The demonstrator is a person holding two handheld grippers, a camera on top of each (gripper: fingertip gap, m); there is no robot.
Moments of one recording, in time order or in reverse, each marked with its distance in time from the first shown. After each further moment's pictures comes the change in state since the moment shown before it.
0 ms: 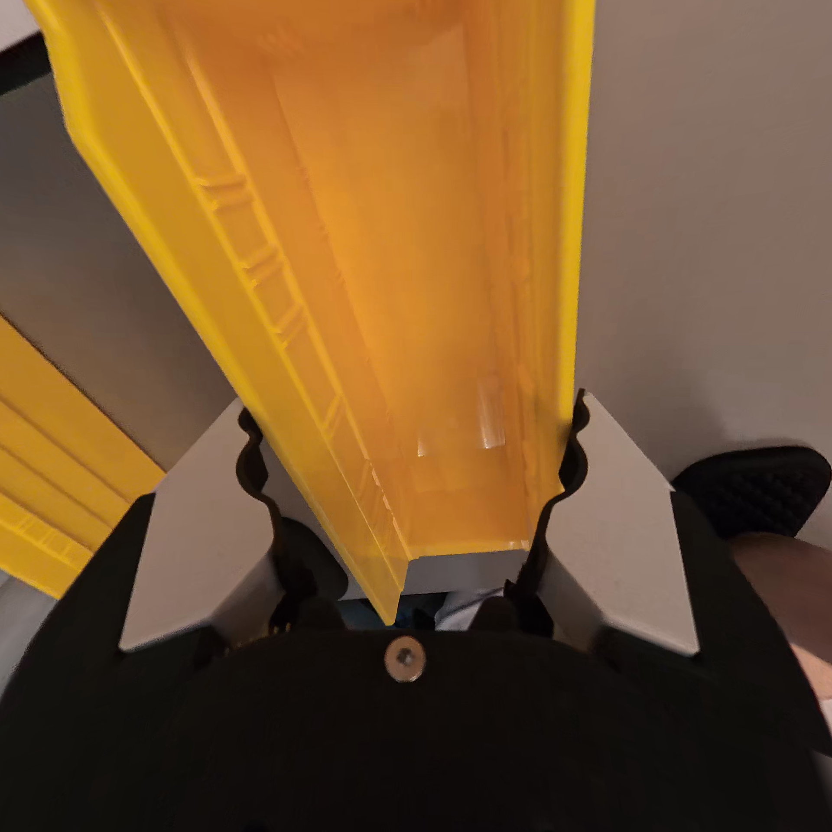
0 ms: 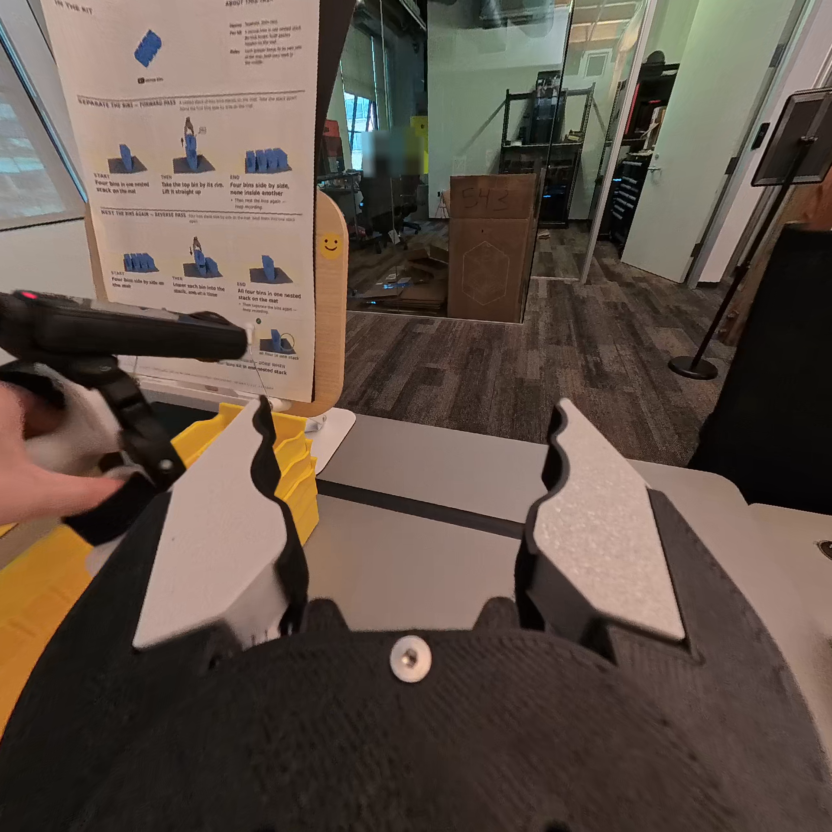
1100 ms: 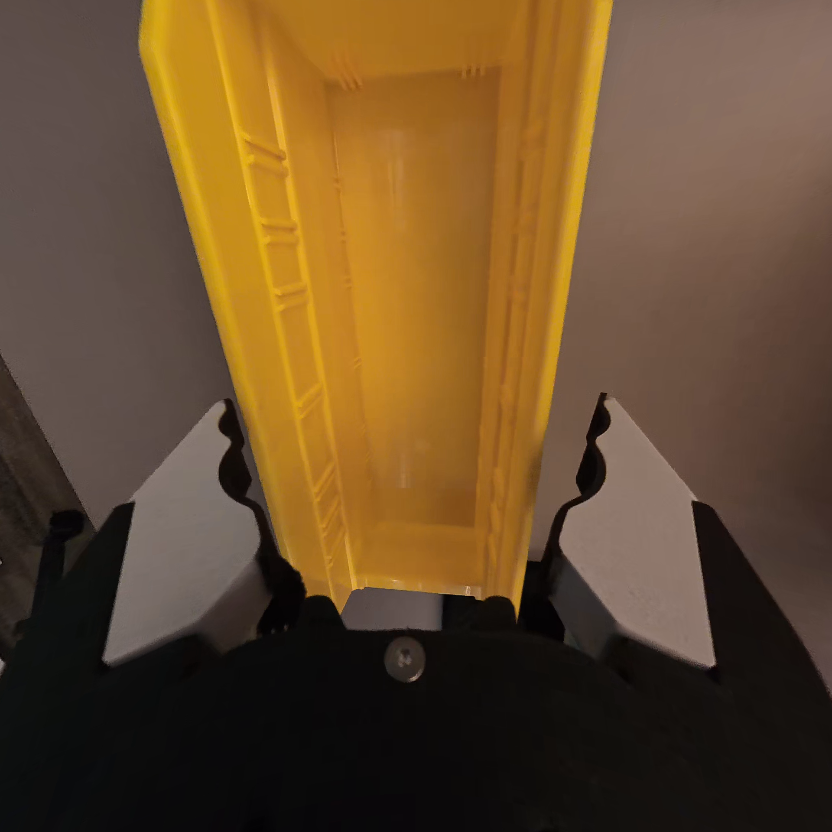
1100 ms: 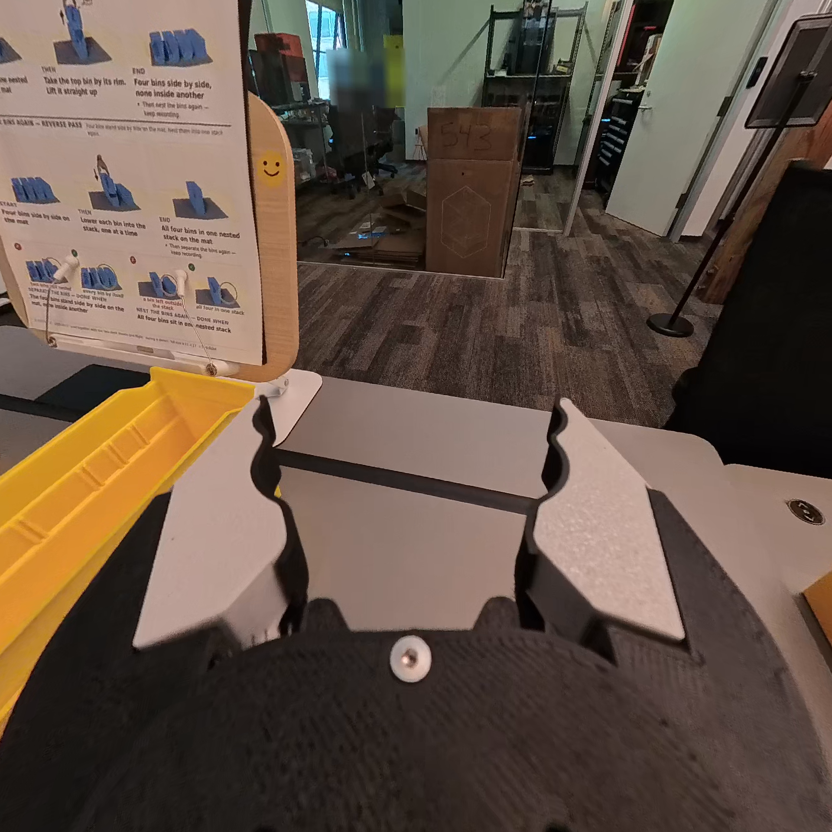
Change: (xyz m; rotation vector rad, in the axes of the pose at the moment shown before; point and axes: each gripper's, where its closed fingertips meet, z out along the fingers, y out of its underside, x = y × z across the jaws) left arm -0.324 0.118 0.074 0.157 -0.082 -0.276; right arm 0.021 0.034 0.026 -0.116 0.054 -0.021
